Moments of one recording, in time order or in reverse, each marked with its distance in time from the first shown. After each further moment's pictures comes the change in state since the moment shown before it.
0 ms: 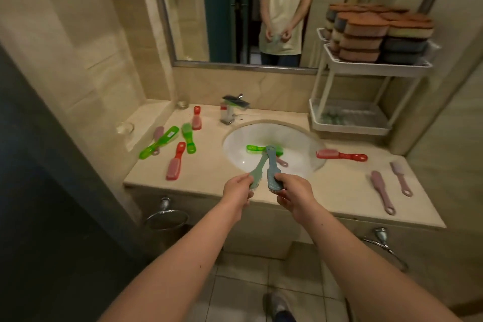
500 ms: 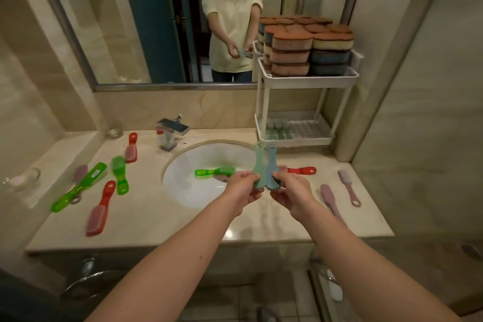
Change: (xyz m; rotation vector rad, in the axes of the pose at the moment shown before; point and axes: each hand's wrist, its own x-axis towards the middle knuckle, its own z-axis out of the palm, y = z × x) left_hand 0.066 0.048 0.169 0.023 -0.293 -0.039; right_hand 0.090 -0.074 -0.115 0.179 0.122 -0.087
